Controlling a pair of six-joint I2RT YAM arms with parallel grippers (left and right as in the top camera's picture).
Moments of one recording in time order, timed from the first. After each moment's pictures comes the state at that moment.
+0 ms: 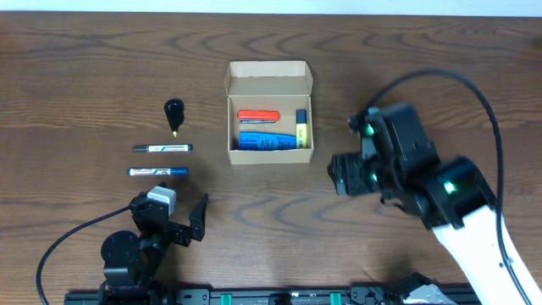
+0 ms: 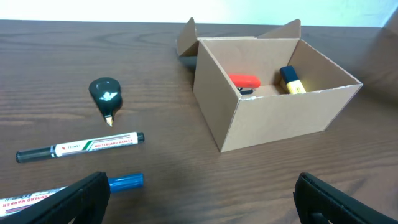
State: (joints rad) left arm -0.01 0.01 0.13 -0.44 0.36 -0.03; right arm 0.46 1.15 1.24 -1.15 -0.07 0.33
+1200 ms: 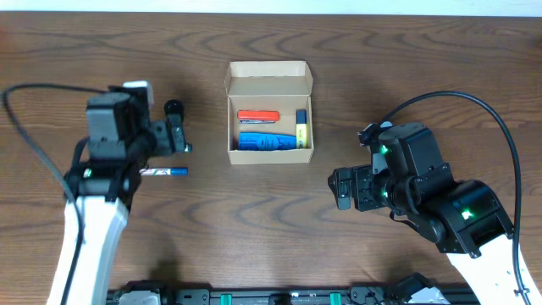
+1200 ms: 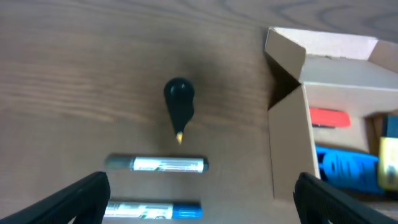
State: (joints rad) left arm -0.01 1.19 0.96 -0.56 0.08 -0.11; right arm 0.46 1.05 1.19 -1.17 -0.07 0.32
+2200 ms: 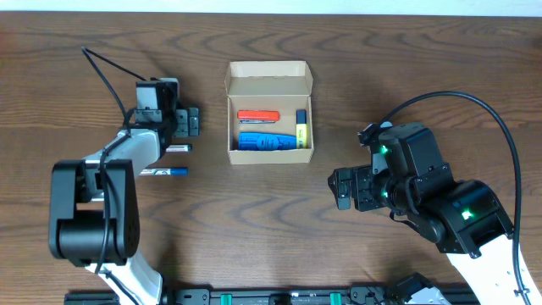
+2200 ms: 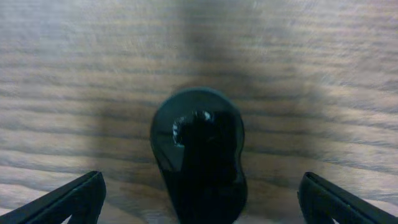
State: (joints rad) left arm -0.01 1.88 0.96 -0.02 -0.01 0.01; right arm 0.46 1.05 1.19 -1.17 -0.07 0.32
